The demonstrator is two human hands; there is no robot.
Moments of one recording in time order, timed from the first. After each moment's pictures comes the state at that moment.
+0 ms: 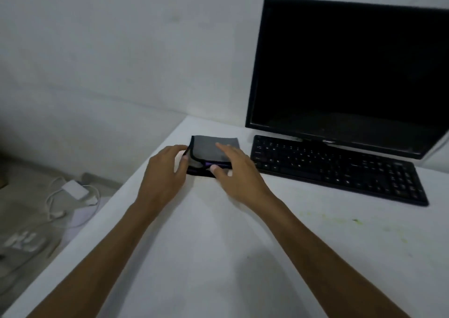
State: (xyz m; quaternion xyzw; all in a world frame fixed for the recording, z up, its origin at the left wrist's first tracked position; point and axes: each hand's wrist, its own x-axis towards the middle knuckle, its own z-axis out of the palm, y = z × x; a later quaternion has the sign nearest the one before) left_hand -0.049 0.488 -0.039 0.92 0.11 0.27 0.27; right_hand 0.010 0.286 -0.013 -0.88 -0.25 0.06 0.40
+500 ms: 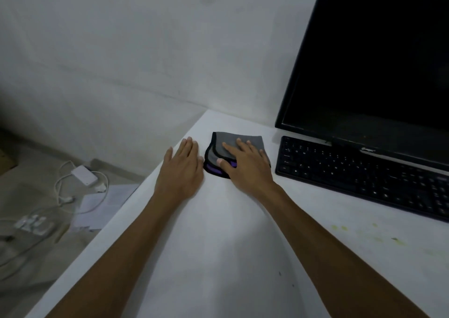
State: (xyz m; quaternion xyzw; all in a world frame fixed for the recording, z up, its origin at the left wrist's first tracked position) left_hand -0.017 0.534 -0.084 0.98 0.12 0.12 0.09; right_hand 0.070 0.355 -0.056 -0.94 -0.27 0.02 0.19
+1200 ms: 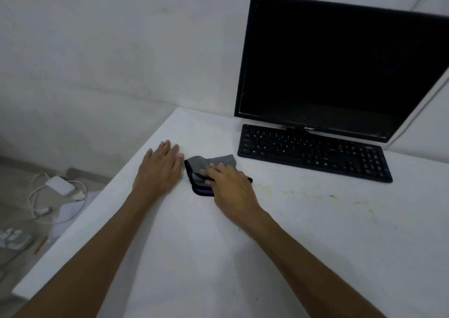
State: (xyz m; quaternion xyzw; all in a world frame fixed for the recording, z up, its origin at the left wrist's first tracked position) left_hand -0.045 0.510 -0.079 0.99 0.09 0.08 0.09; right_hand -0.036 0.275 -0.060 -0.92 -0.33 -0.08 0.20
